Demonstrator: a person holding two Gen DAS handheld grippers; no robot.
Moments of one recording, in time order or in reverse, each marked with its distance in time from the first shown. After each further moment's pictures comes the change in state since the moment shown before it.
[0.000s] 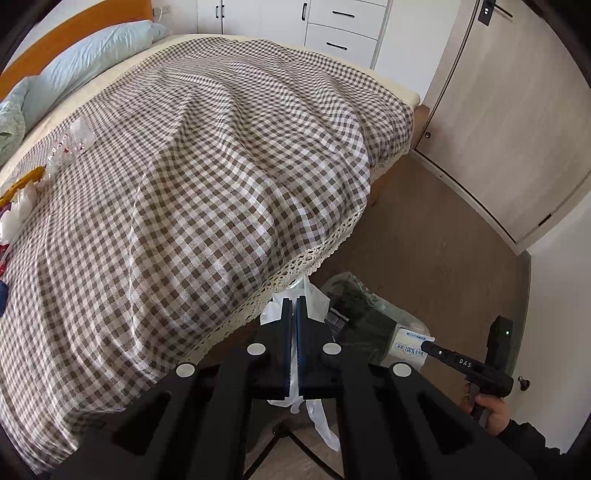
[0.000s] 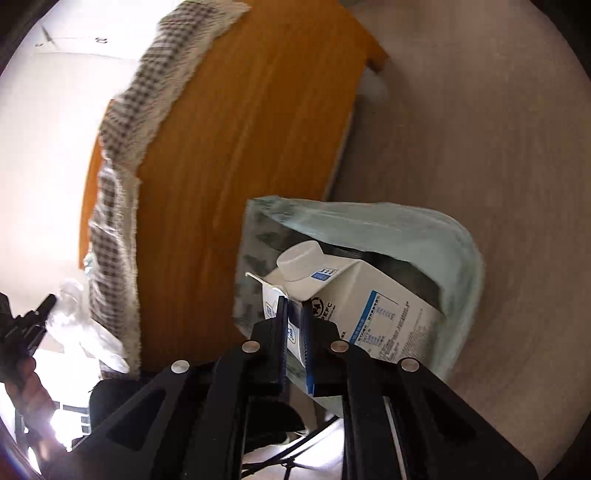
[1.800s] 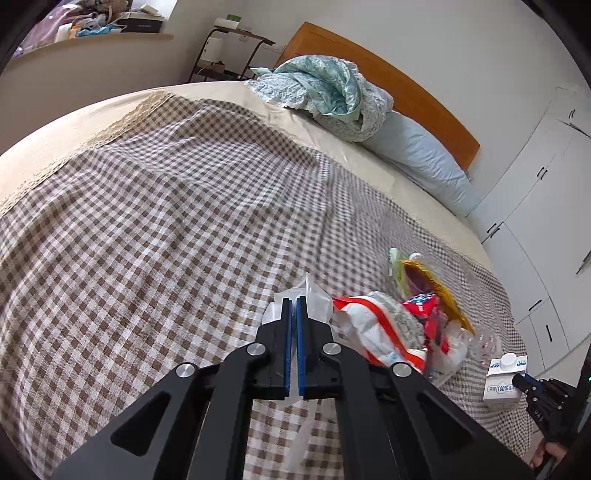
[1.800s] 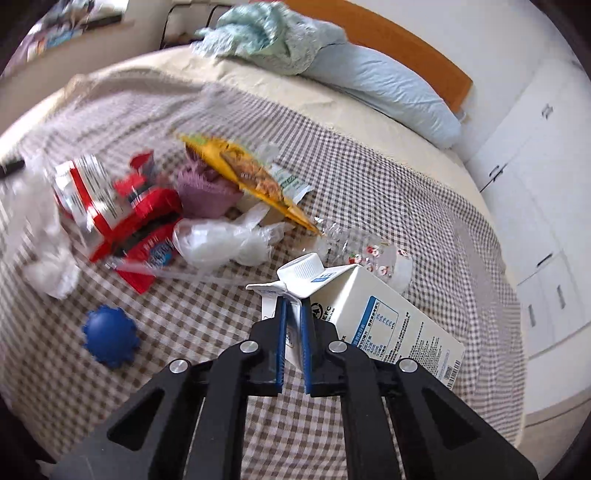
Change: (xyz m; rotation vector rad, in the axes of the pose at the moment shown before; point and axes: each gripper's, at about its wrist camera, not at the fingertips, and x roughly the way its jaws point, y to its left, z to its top) left arm -0.175 0.554 -0.174 -1.025 -0.570 0.326; right arm 0.260 0.661 -0.135 -1.563 0.018 -0.330
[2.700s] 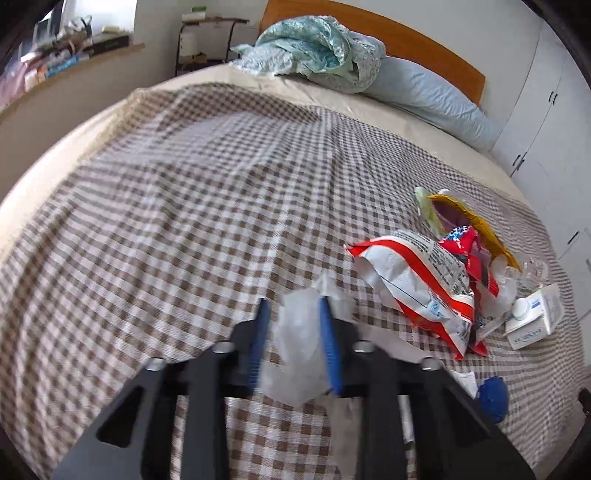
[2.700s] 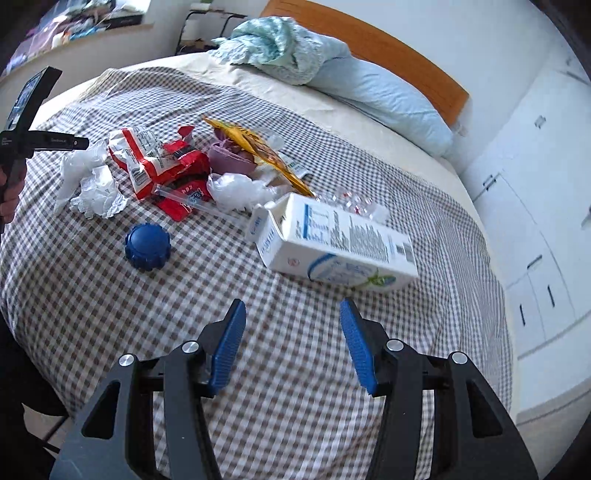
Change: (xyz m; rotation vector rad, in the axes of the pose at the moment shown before) left arm 0.046 -0.005 -0.022 0.151 0.164 0.133; right arm -0.047 0.024 -0.066 -0.141 -0.032 -0.046
